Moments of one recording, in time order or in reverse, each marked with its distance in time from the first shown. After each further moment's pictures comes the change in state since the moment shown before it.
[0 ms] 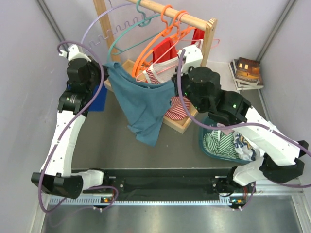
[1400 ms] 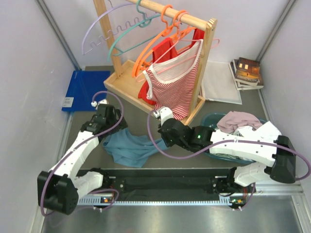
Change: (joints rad) left arm -0.076 -0.190 -0.763 -0.097 0.023 -0.014; right arm 0.153 -0.079 -0.758 0.155 -0.235 0.216
